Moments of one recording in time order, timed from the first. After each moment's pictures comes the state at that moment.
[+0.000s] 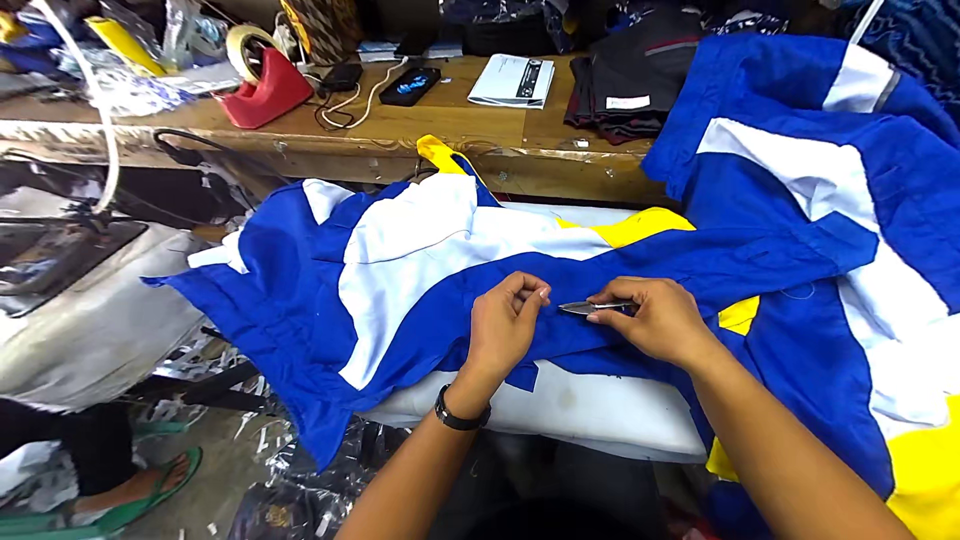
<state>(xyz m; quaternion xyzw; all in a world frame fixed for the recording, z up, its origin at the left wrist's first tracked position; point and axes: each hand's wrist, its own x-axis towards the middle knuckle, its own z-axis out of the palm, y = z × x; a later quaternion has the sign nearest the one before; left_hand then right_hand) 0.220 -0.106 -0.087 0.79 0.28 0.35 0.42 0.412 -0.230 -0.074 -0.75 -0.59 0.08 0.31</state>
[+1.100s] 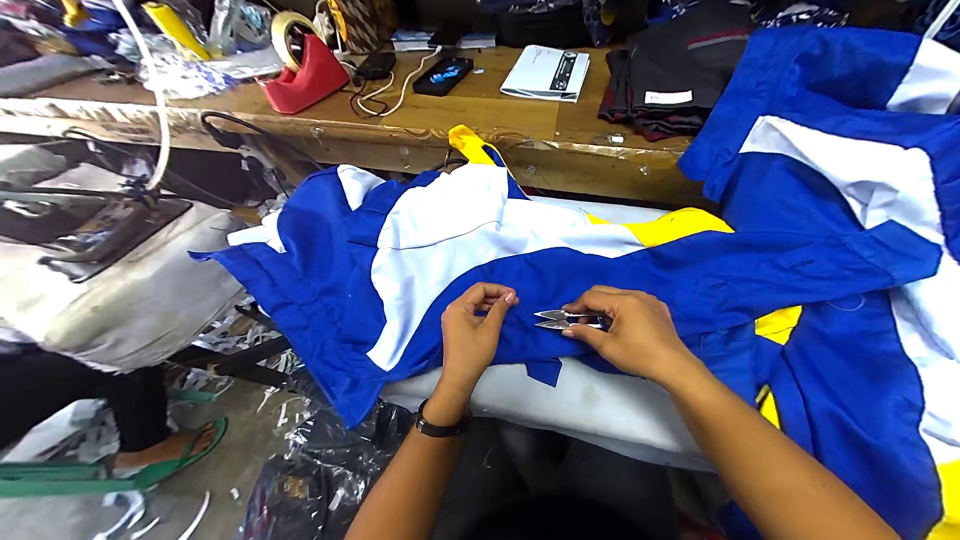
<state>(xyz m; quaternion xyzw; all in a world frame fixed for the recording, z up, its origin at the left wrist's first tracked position) 0.164 -0.087 -0.109 0.70 0.34 0.43 0.46 0.360 -0.204 -0.081 -0.72 -0.62 0.12 0.29</state>
